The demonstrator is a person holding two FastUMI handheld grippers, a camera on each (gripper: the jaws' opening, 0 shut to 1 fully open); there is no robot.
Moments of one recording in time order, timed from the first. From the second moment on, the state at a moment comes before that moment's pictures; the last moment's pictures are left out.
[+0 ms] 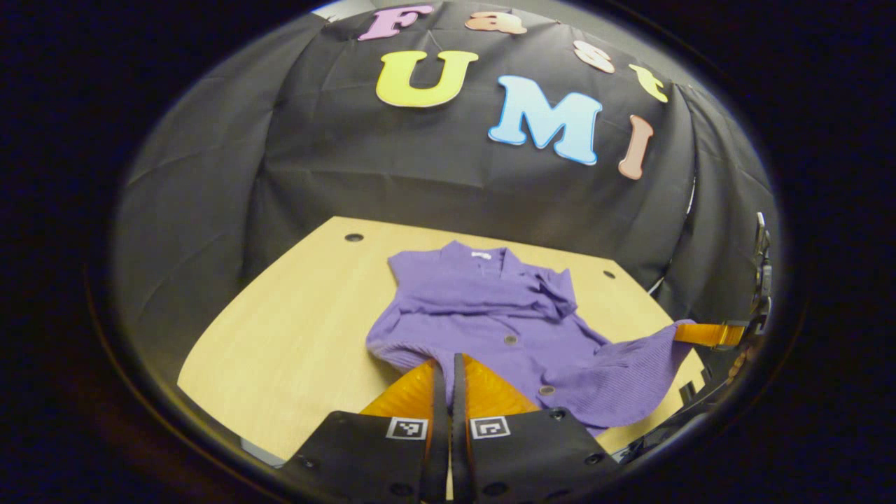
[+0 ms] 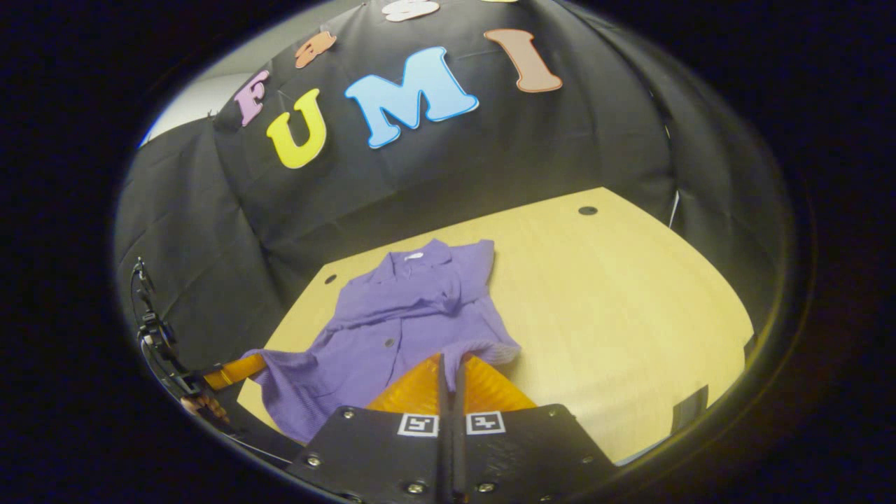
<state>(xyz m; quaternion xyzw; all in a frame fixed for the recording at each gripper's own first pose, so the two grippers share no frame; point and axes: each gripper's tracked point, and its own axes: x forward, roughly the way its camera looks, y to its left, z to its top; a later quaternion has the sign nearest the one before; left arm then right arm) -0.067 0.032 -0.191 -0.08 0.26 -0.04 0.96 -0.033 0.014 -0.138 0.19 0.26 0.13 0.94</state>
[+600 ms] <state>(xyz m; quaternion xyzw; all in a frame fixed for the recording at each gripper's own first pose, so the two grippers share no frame) 0.185 0.064 -0.168 -0.09 0.21 -0.11 0.97 0.150 0.034 -0.097 0.18 0.24 0.04 0.95</state>
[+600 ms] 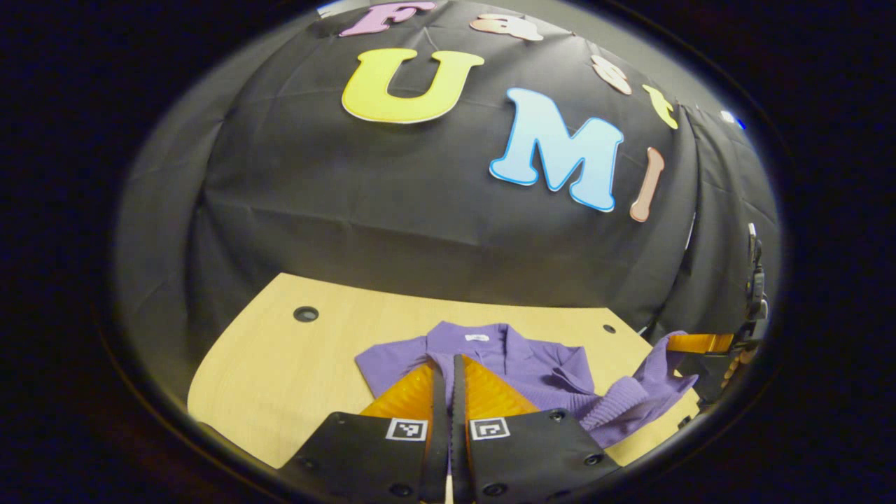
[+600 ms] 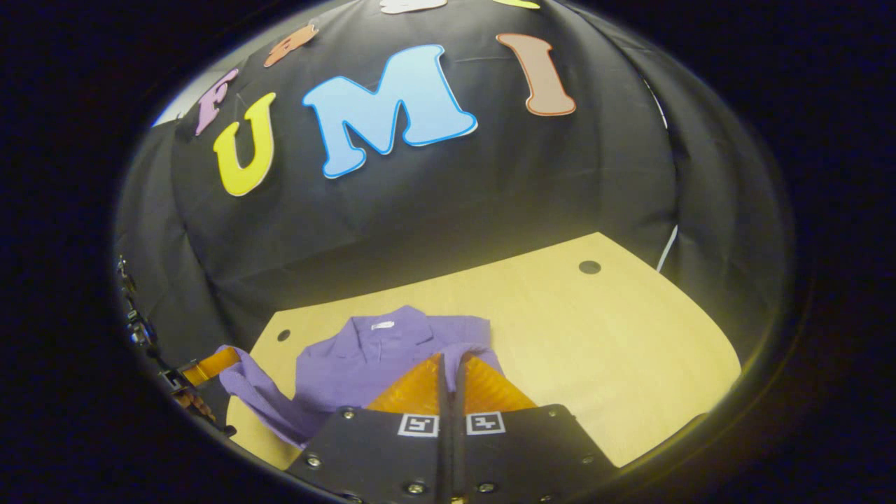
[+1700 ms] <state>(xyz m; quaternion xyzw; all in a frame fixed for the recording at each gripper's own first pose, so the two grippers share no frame) 0.350 0.099 -0.219 -0.04 0.19 -0.08 0.98 0.319 0.027 -0.145 0.12 0.30 -0.02 0.95</state>
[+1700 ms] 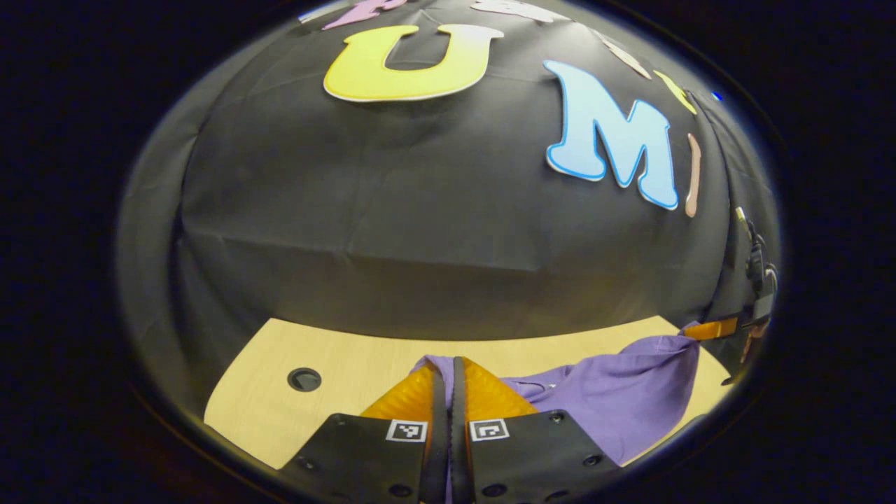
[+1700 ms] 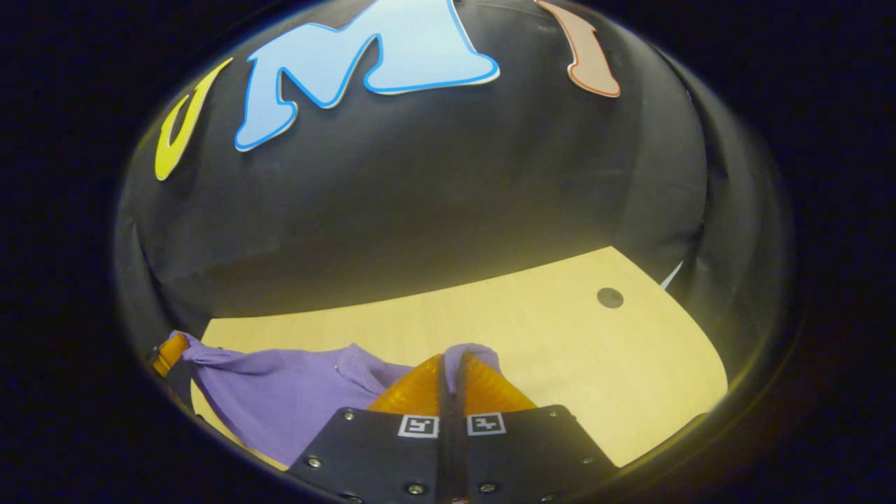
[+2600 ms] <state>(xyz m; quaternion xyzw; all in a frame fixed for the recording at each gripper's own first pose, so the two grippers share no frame) 0.230 0.084 -0.150 0.02 0.15 -0.02 0.99 0.229 0.057 -0.092 0.01 0.22 0.05 0.97</state>
